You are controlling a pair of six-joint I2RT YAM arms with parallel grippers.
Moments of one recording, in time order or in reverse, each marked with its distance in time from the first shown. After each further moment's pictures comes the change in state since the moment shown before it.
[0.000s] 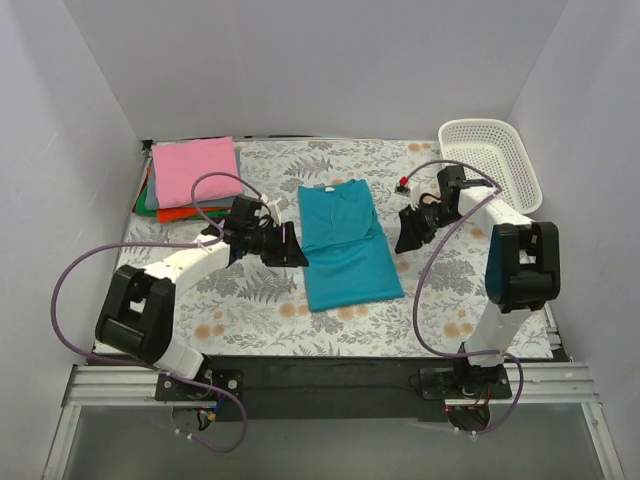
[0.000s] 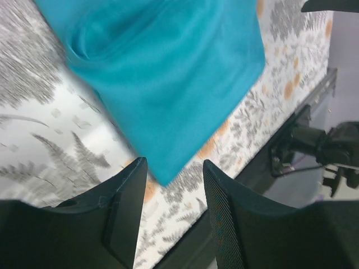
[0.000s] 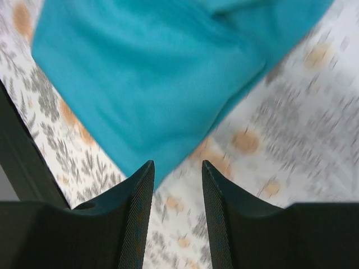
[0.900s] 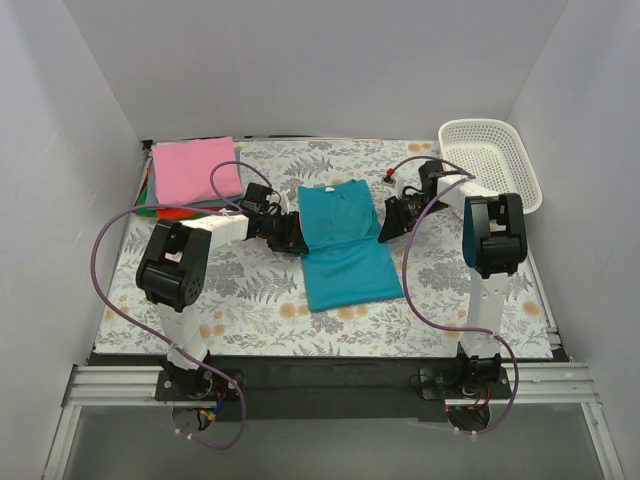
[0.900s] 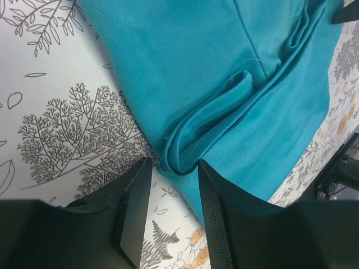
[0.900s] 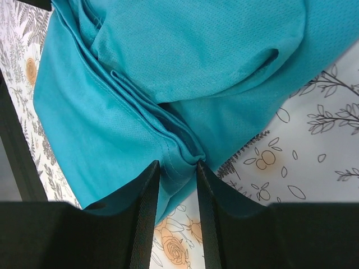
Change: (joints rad) left arm 0.063 0.395 0.257 0.042 -0.031 0.154; right arm 0.027 0.390 0.315 0.054 -0.161 0.087
